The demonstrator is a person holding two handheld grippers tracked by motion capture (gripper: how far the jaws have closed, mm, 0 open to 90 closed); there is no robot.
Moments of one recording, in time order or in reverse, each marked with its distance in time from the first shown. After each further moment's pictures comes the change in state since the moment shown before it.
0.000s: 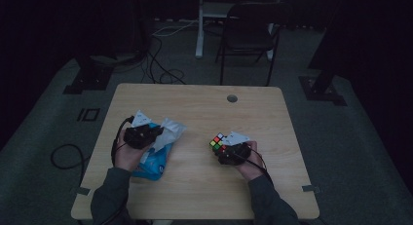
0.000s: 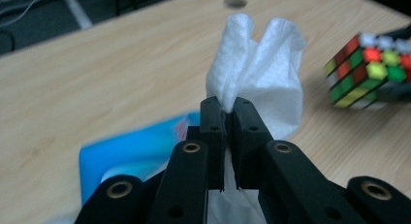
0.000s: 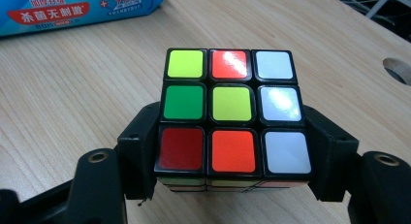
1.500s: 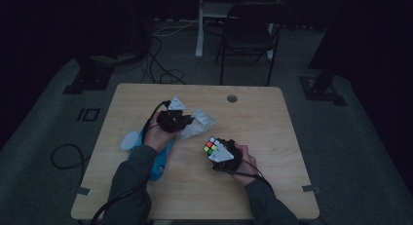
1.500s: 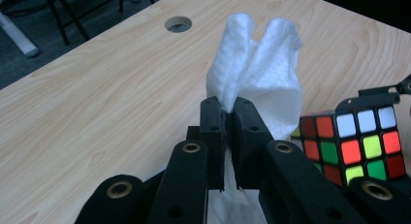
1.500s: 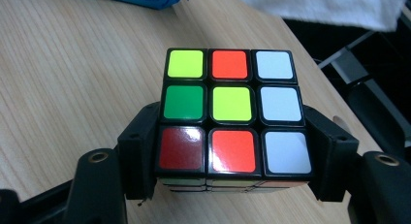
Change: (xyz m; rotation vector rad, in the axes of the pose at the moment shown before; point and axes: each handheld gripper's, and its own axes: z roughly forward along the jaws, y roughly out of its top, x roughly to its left) left arm -0.031 0.060 0.073 0.059 -0.144 0.144; right arm 0.042 0.003 0.002 -0.031 -0.166 -0.341
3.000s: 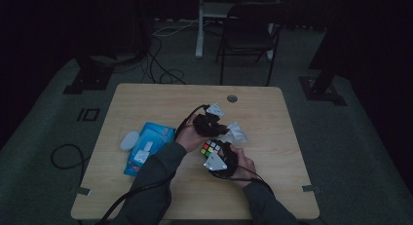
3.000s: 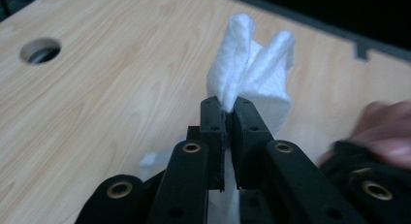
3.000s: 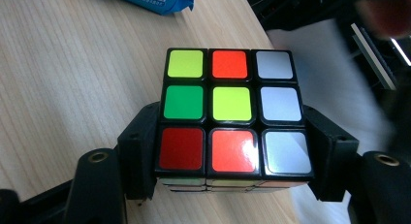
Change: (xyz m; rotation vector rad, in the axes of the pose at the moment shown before) left arm -0.065 0.047 0.063 0.041 -0.301 0.115; right arm 0.018 0.005 -0.001 -0.035 -0.087 -0.149
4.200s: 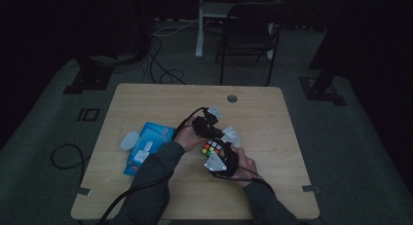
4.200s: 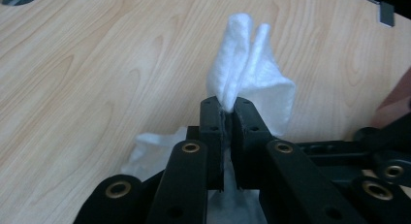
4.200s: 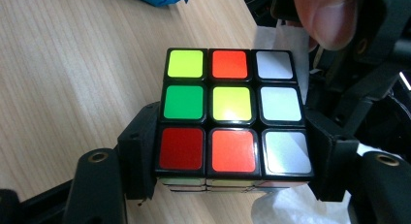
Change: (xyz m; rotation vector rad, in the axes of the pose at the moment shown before) left arm 0.017 -0.016 0.019 0.147 -0.014 -0.051; right arm 0.000 -0.003 0.000 0.016 -0.027 -0.032
